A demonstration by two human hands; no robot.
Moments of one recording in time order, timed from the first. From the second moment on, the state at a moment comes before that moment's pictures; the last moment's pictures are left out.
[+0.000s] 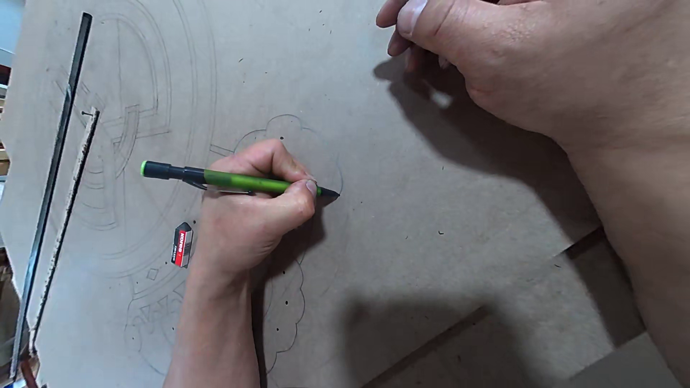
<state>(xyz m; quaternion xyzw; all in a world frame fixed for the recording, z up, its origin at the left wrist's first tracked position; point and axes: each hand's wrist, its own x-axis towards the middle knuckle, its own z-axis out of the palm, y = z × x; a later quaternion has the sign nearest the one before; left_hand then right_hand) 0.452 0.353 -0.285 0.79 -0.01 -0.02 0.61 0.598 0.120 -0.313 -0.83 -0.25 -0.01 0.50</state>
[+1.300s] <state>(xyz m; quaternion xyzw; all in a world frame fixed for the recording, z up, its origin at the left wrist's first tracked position) 0.448 0.336 -0.293 0.78 0.07 0.11 0.61 0.597 0.117 -0.310 -0.83 -0.25 0.01 0.49</state>
